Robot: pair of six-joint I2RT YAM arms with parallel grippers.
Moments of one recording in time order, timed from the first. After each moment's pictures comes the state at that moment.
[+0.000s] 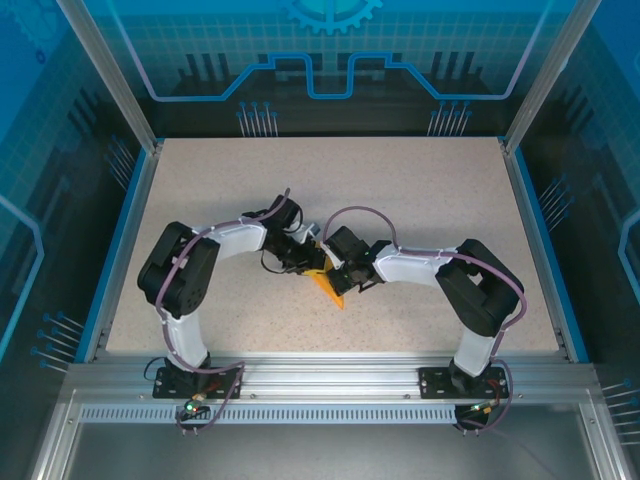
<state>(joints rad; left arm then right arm) -0.44 1.87 1.09 -0.45 0.74 -0.51 0.79 1.78 0.98 -0.35 -0.02 0.22</state>
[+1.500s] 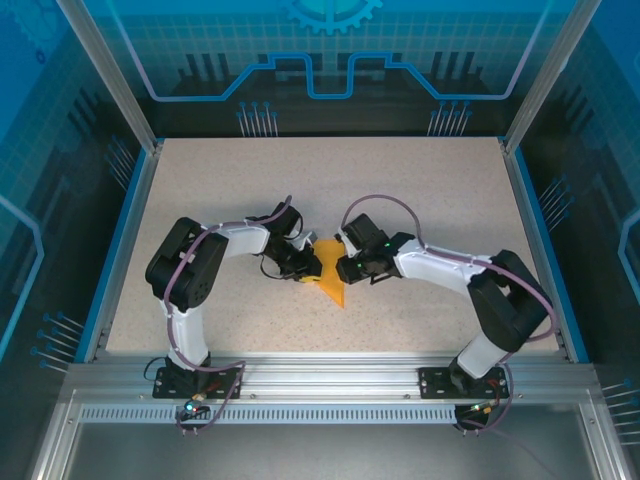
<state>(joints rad) -0.44 1.93 1.06 -0.44 0.69 -0.51 0.71 1.60 0.96 -0.44 -0.10 0.33</state>
